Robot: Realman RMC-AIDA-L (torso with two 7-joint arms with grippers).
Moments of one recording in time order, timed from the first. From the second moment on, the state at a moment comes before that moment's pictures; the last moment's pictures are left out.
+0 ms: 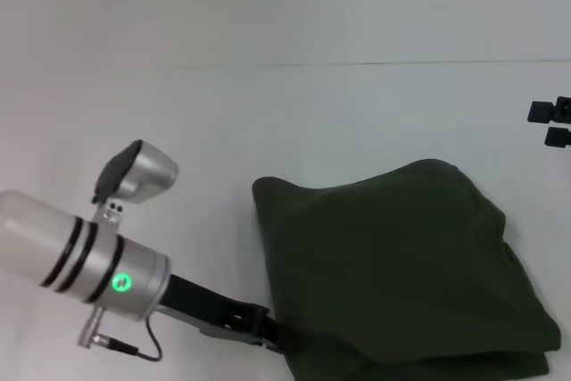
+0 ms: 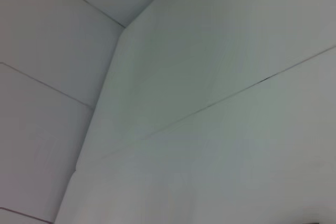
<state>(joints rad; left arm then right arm) -0.73 -2.14 0.88 0.53 2.37 1.50 -2.35 0.53 1.86 -0.59 -0.68 -2.03 -1.49 2.38</state>
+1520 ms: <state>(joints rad) -0.66 -2.14 0.75 0.60 2.36 1.58 -2.23 0.53 1.88 -0.59 -0.67 -2.03 -1.55 2.35</state>
